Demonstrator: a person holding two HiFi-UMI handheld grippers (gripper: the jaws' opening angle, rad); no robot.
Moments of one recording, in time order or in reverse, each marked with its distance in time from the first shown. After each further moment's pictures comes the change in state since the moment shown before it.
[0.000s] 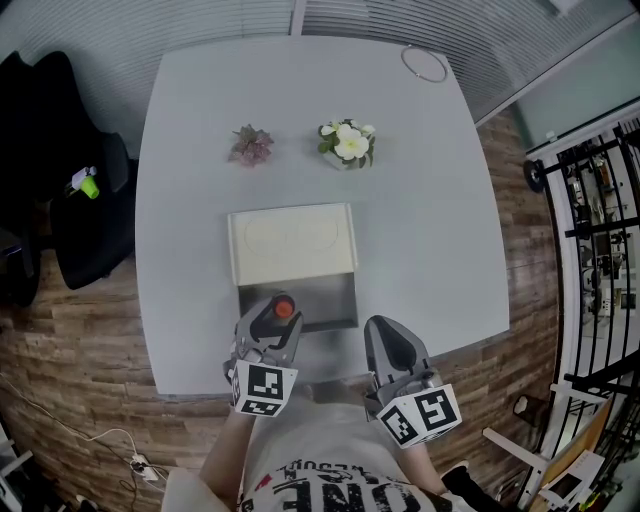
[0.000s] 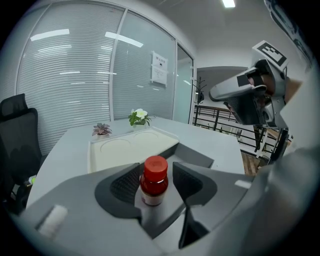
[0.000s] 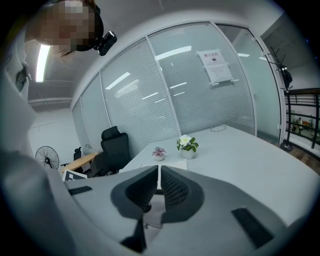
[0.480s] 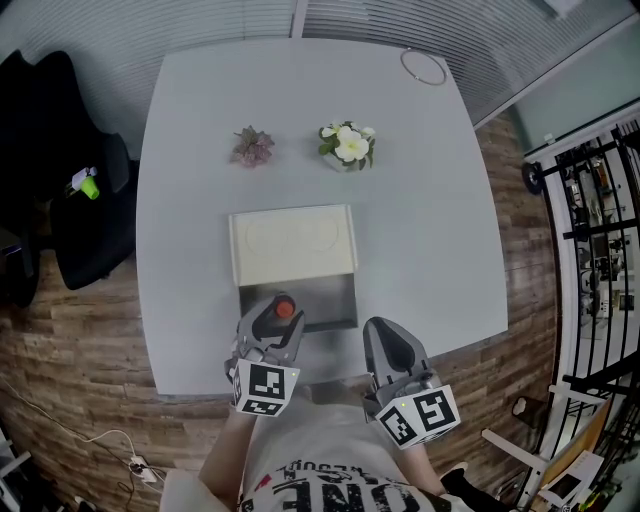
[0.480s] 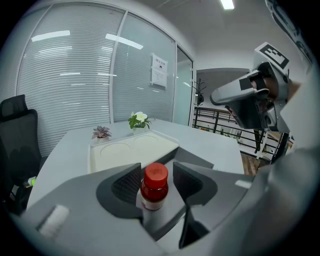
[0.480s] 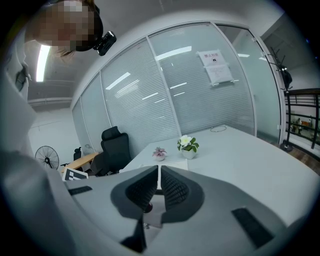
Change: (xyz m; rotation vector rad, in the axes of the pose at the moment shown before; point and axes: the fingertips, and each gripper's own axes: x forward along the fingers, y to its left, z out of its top) left arm -0.001 0.000 0.009 0.002 -0.021 -0.002; right arm -0.002 0.004 0.000 0.000 -0.001 -0.003
